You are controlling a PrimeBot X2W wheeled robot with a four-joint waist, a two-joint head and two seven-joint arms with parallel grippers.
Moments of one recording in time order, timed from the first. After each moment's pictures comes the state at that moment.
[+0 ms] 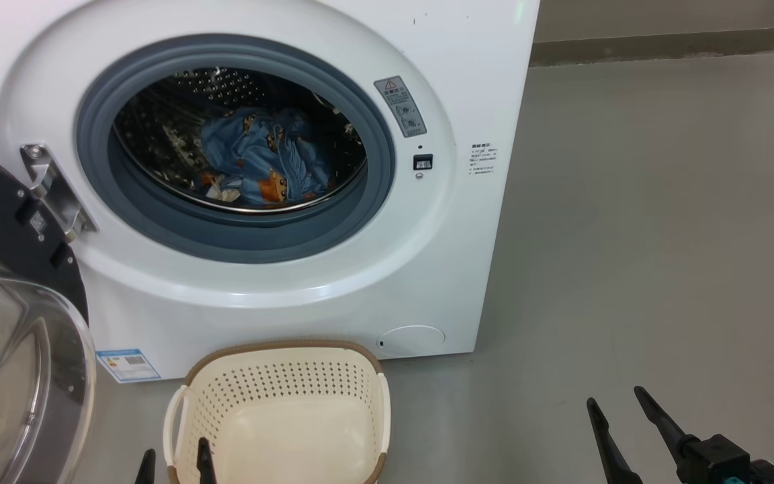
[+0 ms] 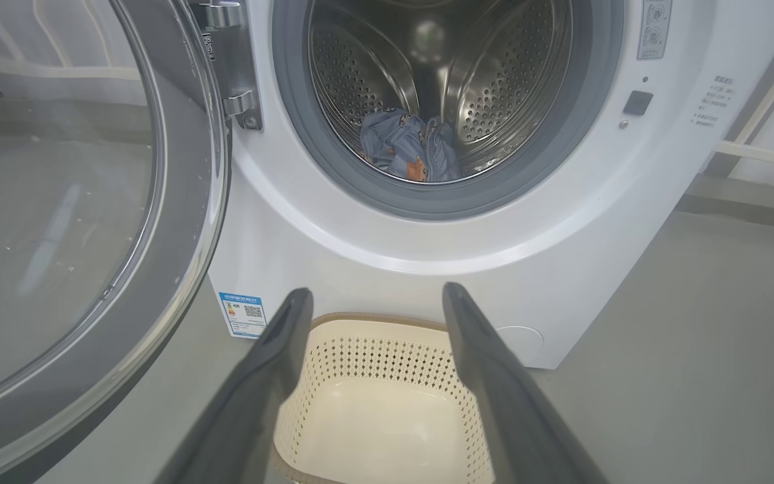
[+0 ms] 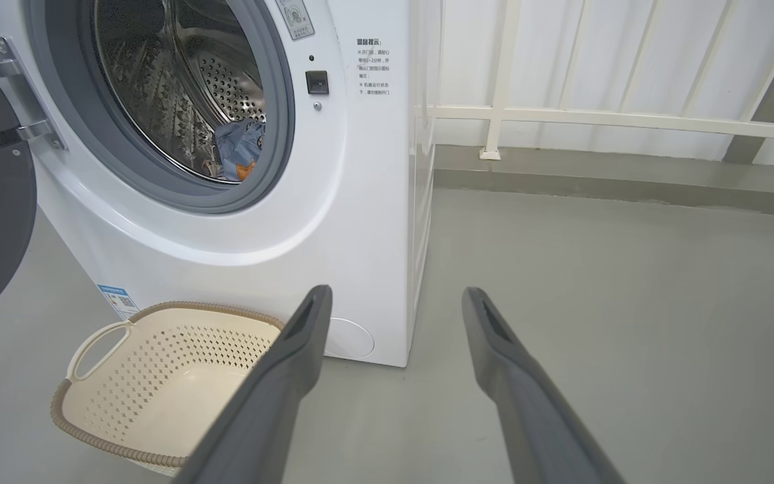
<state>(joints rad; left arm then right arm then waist) 0.19 0.04 -0.14 0.09 -0.29 0.20 -0.26 0.09 -0.10 0.02 0.18 0.10 0.13 -0.26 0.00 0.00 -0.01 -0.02</state>
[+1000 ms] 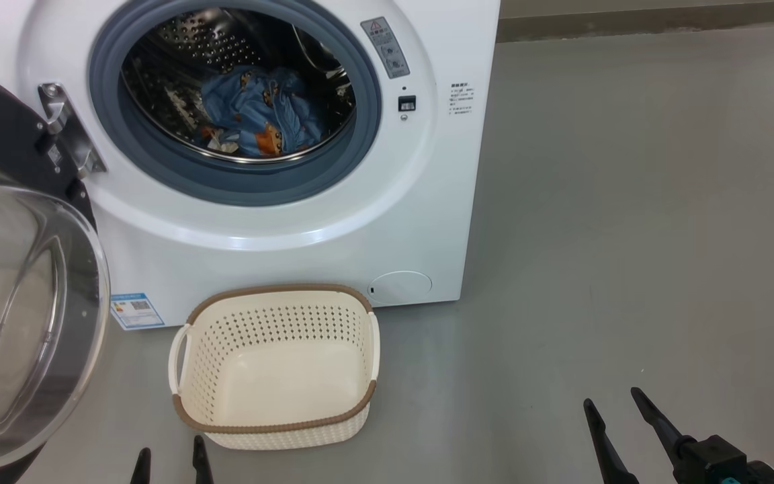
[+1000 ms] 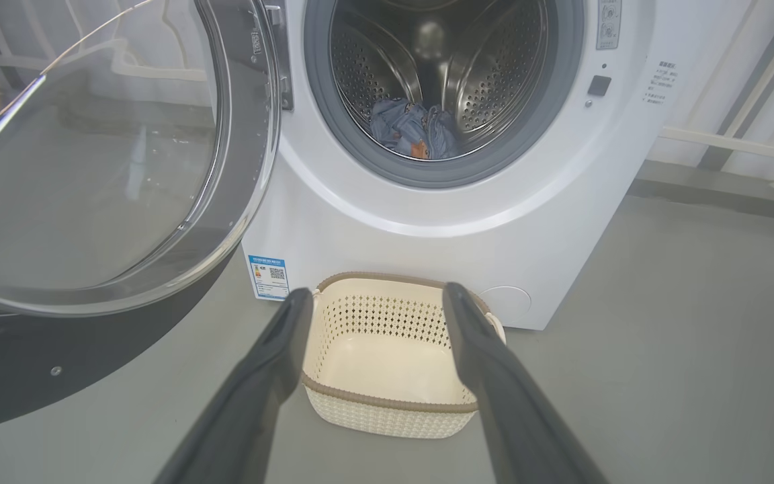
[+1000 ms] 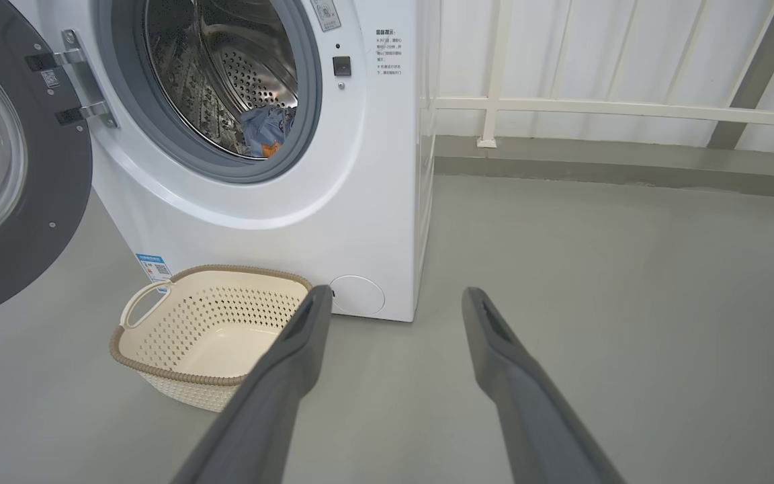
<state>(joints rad) 0.19 0.04 -0.13 0.08 -0.29 0.23 -0.26 0.09 -0.09 0.02 0.19 0.10 0.13 -0.26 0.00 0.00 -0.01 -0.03</state>
